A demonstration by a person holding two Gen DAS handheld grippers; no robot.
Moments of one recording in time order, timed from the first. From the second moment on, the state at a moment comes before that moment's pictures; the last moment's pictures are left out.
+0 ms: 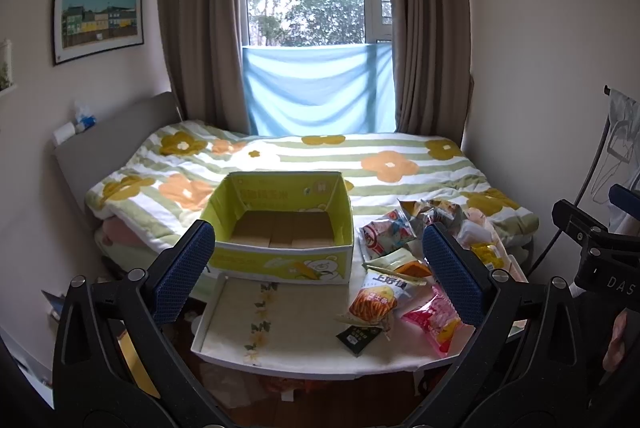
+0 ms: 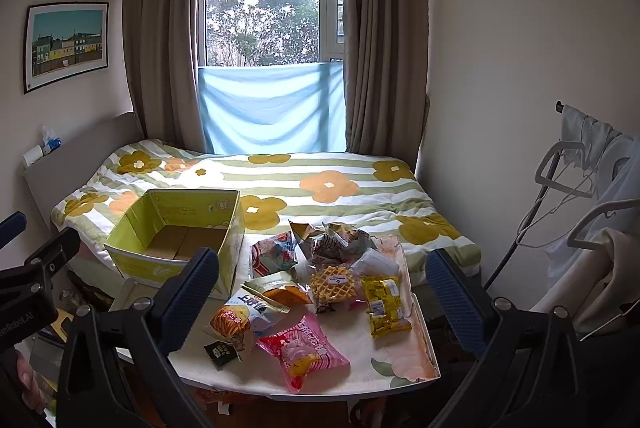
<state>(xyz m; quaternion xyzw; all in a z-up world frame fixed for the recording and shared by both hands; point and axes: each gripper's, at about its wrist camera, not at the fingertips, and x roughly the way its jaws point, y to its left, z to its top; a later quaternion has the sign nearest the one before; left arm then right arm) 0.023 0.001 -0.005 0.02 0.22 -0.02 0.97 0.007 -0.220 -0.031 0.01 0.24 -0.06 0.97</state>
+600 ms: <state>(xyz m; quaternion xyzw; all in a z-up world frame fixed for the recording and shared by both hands) 0.027 0.004 -0.008 0.02 0.22 -0.02 0.97 0.008 -0.217 -0.030 0.01 0.24 -0.06 0.97</state>
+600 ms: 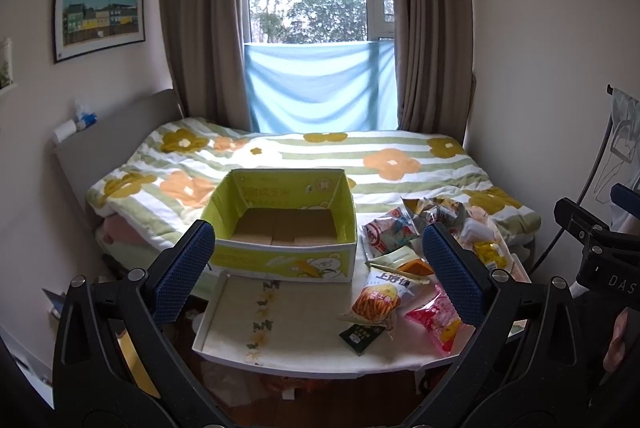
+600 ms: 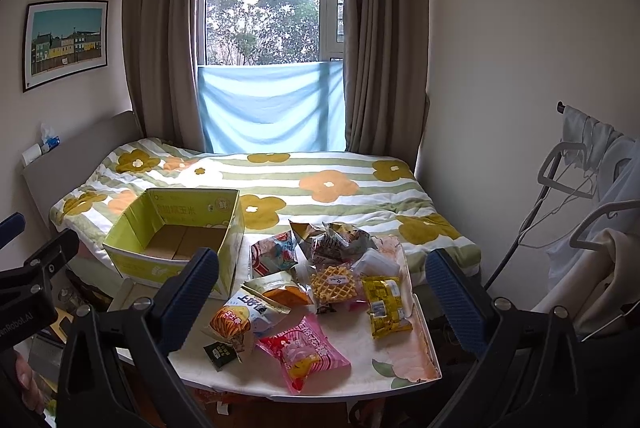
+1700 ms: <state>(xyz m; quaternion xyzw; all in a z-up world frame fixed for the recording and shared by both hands) 0.028 0.005 -0.010 0.03 0.23 -0.01 0.97 0.009 -0.214 -0.030 0.01 0.25 -0.06 0.97</state>
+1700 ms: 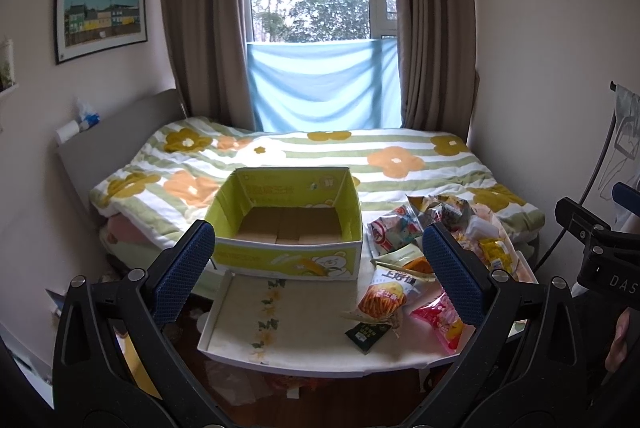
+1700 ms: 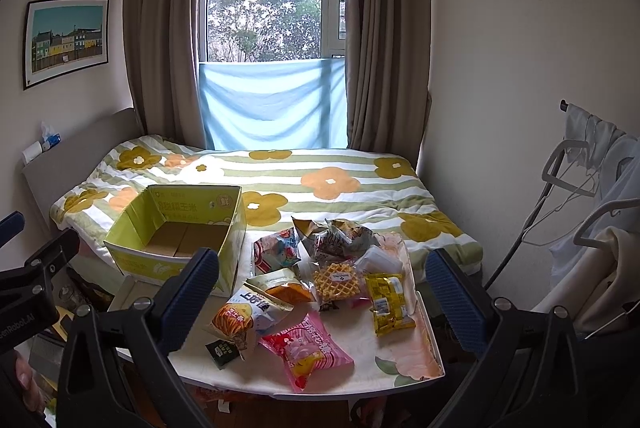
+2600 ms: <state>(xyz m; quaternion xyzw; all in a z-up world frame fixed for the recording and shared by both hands) 0.064 0.021 -0.036 0.05 0.27 -0.05 0.96 0.028 -0.221 -0.058 0.01 0.29 -0.07 0.96</state>
